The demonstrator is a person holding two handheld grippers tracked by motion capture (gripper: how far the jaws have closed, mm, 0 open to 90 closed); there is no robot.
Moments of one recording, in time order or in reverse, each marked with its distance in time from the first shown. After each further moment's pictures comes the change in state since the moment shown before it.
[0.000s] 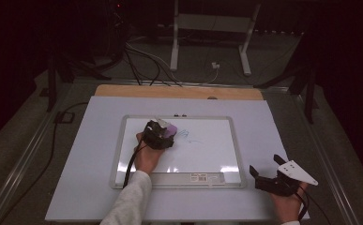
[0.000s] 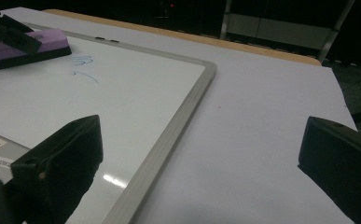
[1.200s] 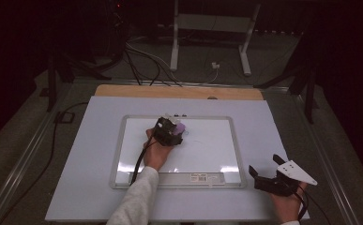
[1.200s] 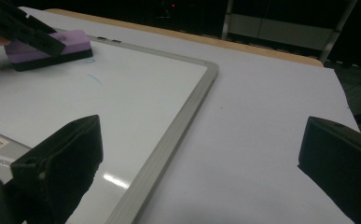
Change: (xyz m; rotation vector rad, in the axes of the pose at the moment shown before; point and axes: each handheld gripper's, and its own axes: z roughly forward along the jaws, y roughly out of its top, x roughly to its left) left arm -0.038 0.020 0.014 0.015 -0.030 0.090; right arm 0.001 0.000 0.000 -0.001 0.004 -0.003
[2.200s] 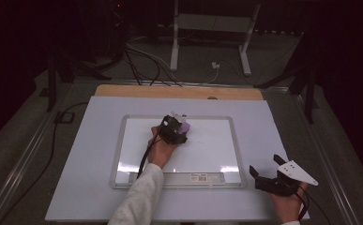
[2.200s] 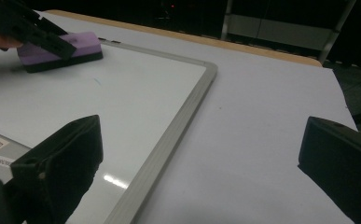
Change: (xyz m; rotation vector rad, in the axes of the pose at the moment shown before) left arm -0.007 0.012 0.008 0.014 -0.031 0.063; right arm -0.001 0.000 -0.001 -0.001 -0.002 0.003
